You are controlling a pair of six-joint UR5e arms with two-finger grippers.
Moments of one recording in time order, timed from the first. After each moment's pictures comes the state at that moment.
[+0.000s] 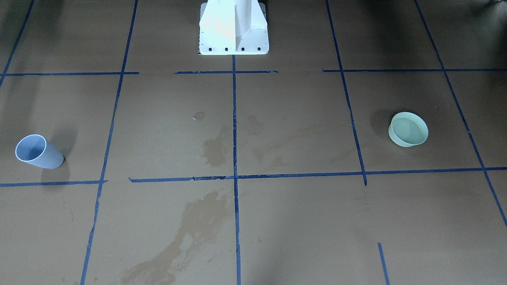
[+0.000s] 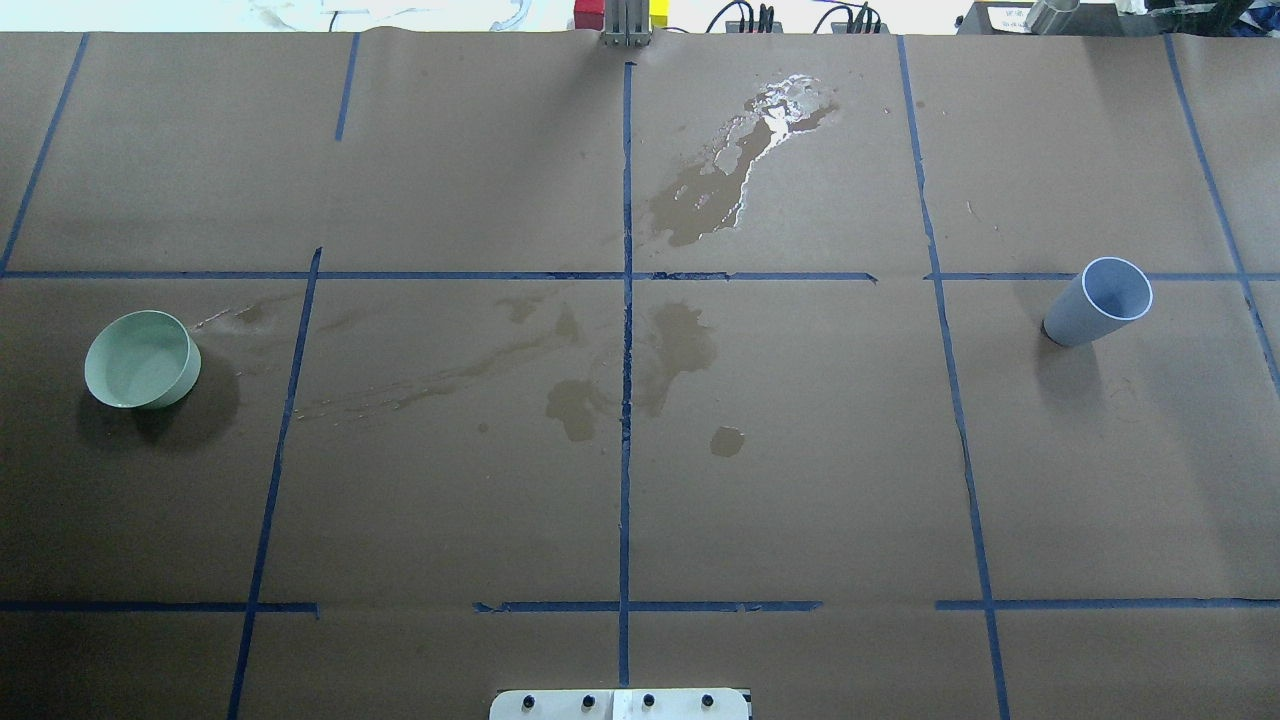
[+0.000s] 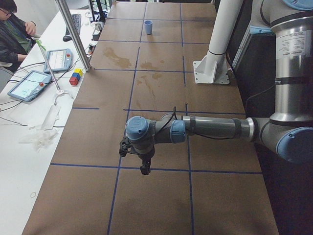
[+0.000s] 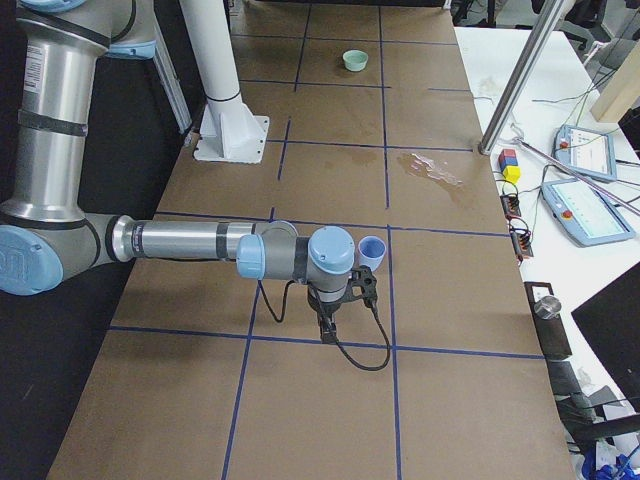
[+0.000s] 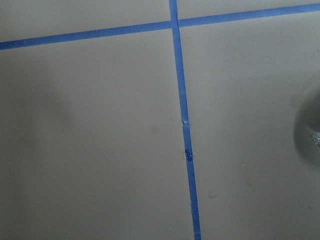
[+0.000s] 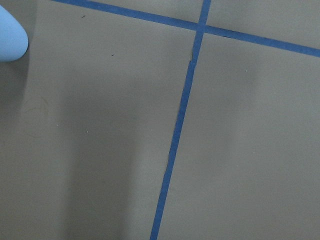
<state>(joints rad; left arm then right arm) -1.53 -1.46 -1.71 -1.46 -2.36 0.15 1.52 -1.78 1.80 -1.60 2.35 -0.18</state>
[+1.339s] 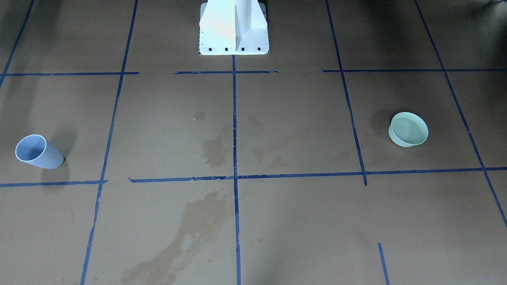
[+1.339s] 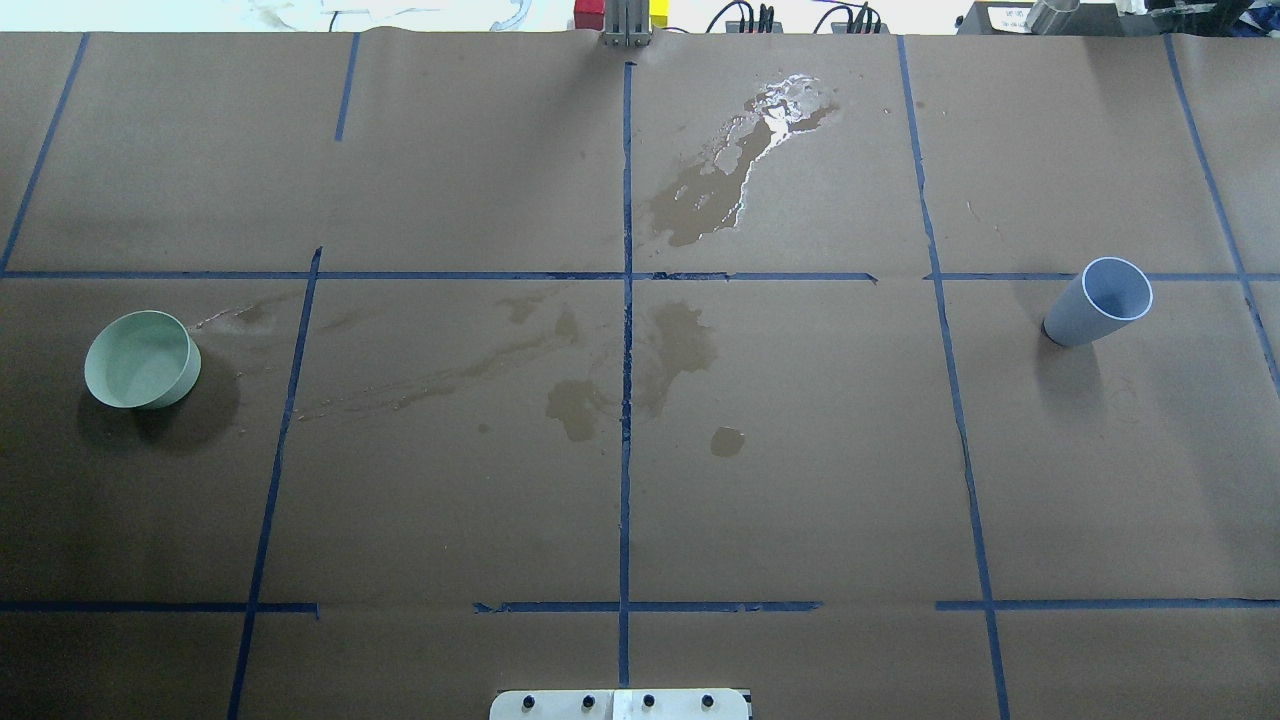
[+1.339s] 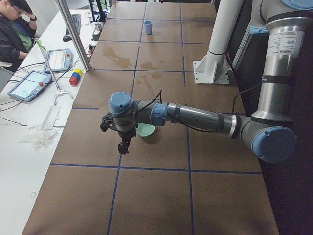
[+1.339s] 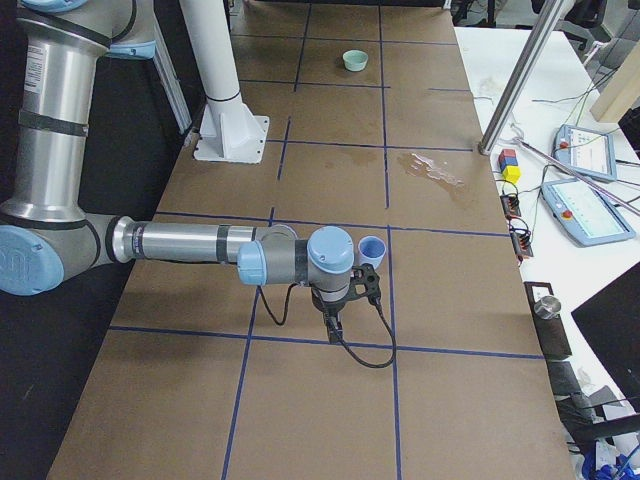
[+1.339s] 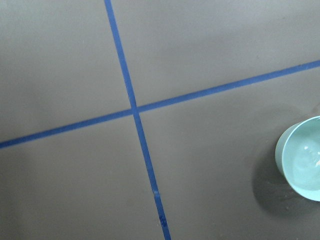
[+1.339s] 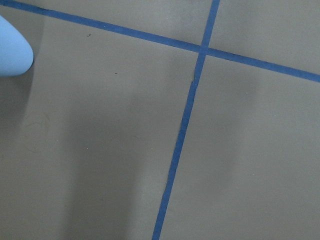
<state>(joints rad) -1.50 -1.61 -1.71 -1.53 -2.36 0.13 1.51 -1.78 1.77 -1.49 2.35 -0.14</state>
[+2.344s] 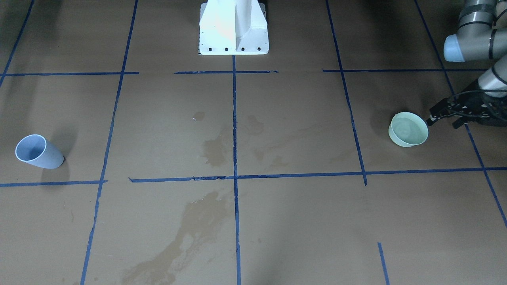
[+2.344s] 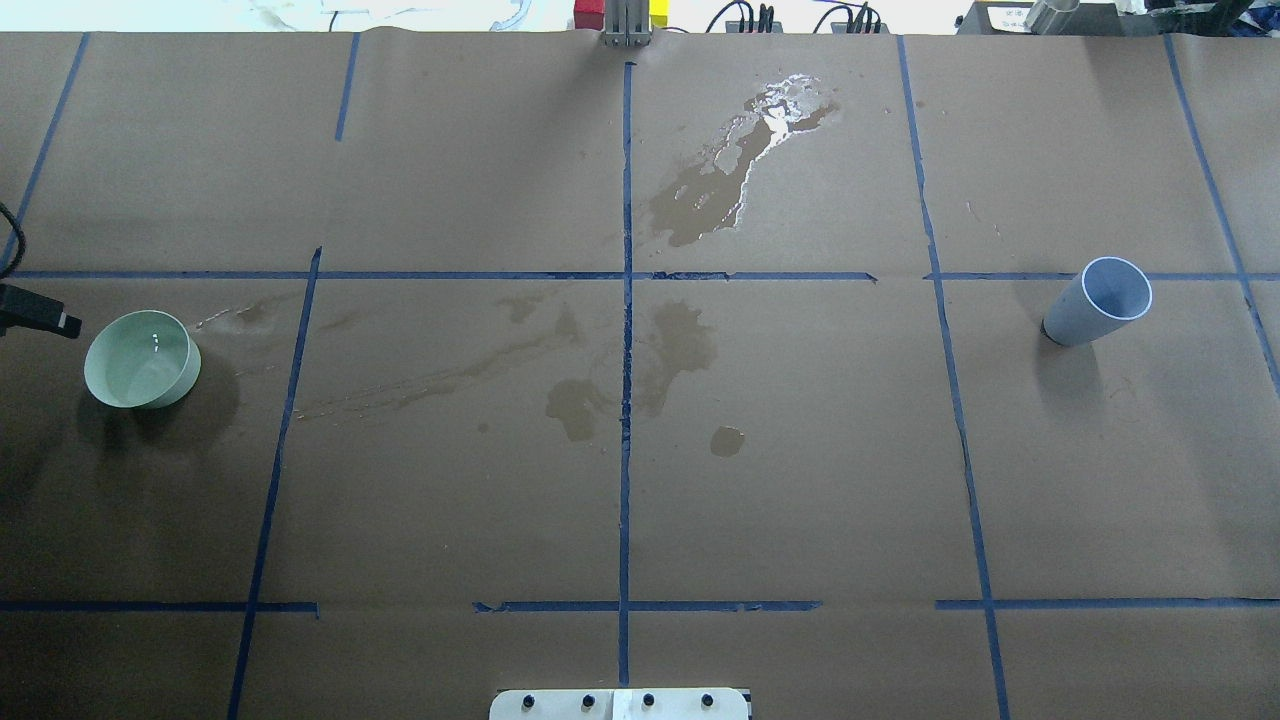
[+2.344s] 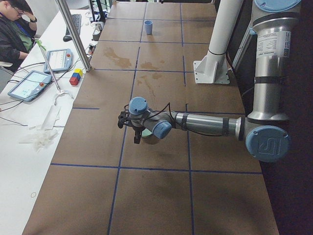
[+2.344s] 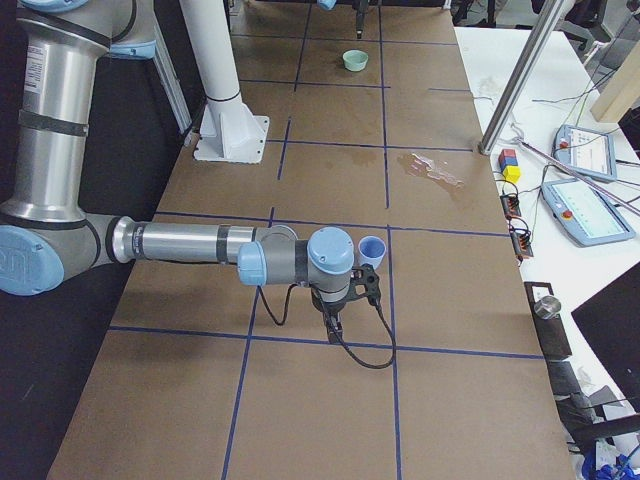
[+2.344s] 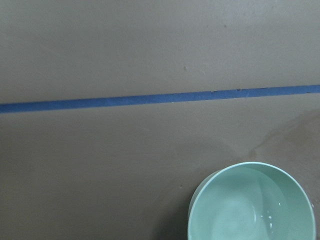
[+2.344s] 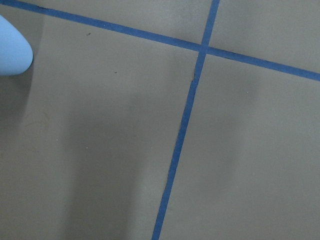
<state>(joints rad) -1.05 -1.52 -1.55 -2.35 -2.22 -0.80 1.51 -1.78 1.77 -1.49 2.35 -0.15</state>
